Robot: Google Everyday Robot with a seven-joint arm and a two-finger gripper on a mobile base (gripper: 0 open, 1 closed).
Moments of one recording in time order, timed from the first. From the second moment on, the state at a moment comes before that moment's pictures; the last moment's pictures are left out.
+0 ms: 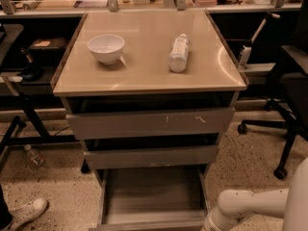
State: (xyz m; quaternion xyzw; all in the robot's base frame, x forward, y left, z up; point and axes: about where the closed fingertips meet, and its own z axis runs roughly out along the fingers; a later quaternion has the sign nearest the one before) arm 0.333 -0.189 0.292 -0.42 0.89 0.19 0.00
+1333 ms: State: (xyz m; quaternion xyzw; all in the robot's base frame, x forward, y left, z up) arm 0.349 -0.193 0.193 -0.38 0.90 0.21 0.00
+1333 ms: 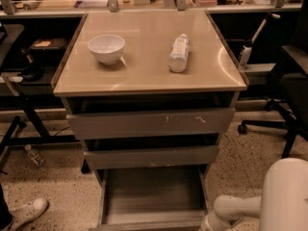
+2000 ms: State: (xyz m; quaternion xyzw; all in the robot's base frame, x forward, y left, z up) arm 0.358 -0.190 0.169 -0.37 0.90 0.22 0.00
